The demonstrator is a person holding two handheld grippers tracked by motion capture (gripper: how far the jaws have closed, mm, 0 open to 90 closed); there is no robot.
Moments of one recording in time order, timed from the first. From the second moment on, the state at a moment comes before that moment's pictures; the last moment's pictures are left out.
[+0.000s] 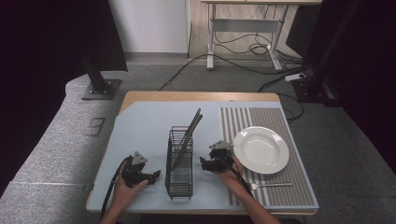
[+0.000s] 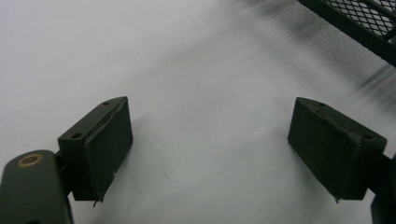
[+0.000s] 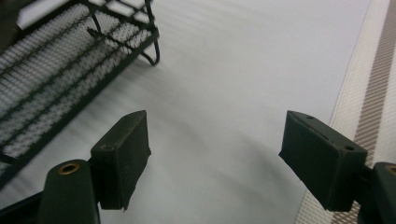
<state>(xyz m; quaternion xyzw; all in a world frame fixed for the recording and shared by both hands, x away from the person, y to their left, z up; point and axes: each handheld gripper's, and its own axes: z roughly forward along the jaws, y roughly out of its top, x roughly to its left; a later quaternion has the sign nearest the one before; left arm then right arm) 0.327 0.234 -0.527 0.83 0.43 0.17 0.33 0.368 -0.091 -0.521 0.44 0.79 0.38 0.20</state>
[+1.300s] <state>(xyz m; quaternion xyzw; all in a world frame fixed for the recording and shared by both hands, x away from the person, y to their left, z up) 0.327 0.234 -0.527 0.82 0.43 0.17 0.33 0.425 -0.053 -0.383 0.37 0.75 0.50 0.20</state>
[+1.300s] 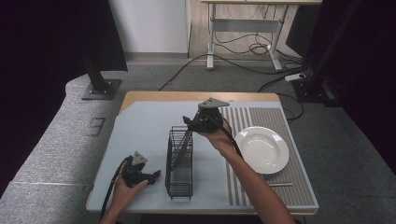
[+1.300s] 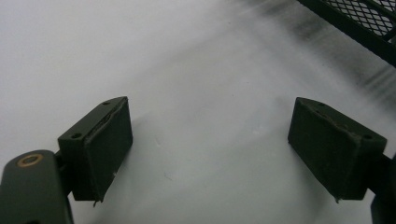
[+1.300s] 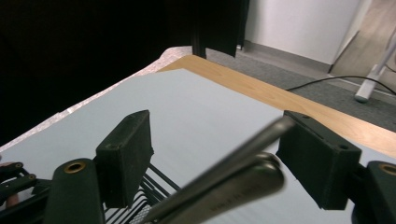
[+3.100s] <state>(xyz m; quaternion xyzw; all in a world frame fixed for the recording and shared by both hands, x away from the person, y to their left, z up) 0.327 0.233 -0.527 0.82 0.43 0.17 0.33 0.394 -0.056 -0.393 0.32 0.71 0.61 0.13</state>
